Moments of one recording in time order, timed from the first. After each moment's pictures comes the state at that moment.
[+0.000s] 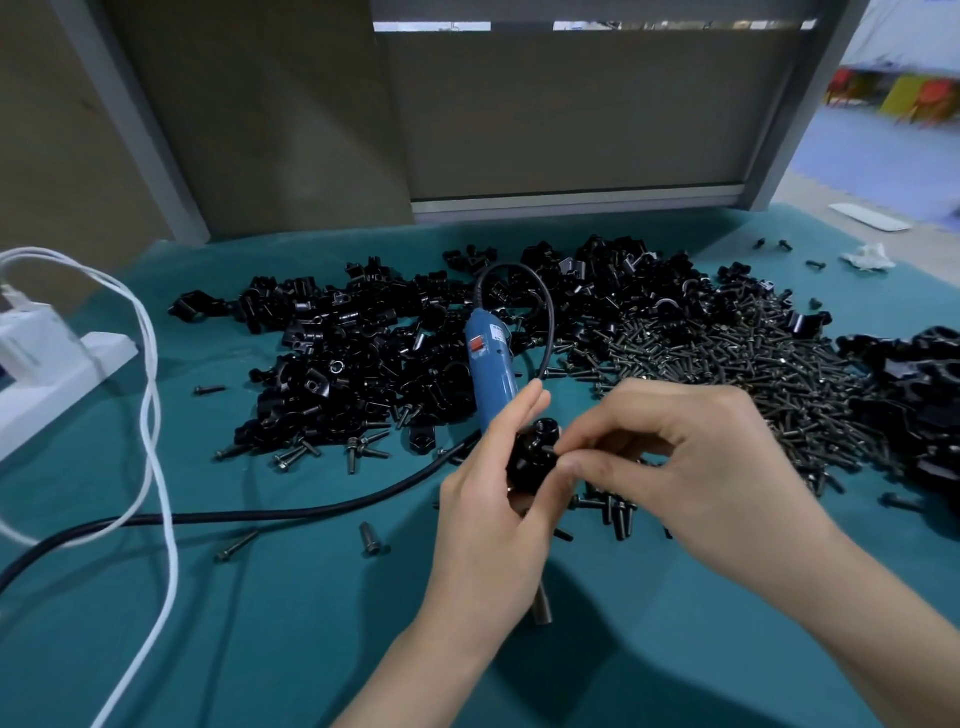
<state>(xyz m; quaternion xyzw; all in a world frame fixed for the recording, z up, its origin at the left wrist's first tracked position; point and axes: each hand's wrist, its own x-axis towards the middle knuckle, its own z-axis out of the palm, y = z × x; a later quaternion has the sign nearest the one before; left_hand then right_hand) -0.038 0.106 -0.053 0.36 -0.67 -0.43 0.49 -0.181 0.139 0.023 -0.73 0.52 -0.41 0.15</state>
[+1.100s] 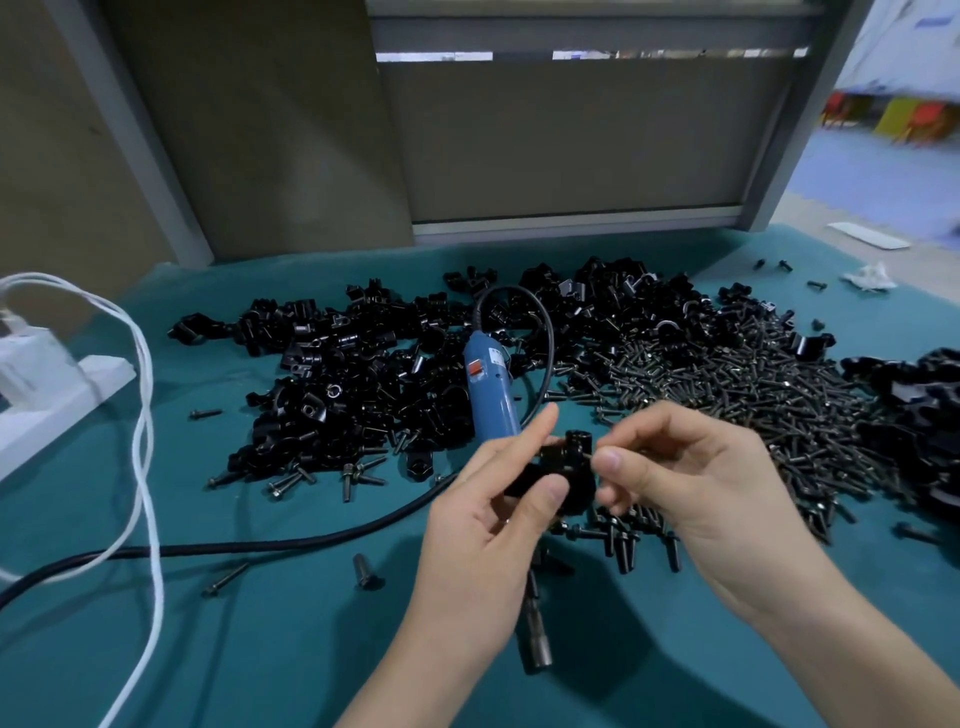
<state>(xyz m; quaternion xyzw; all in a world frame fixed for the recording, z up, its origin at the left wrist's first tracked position) -0.037 0.100 -0.044 0.29 -0.62 -0.52 0.51 -0.189 0.128 -0.001 -0.50 0.44 -0.60 0.44</state>
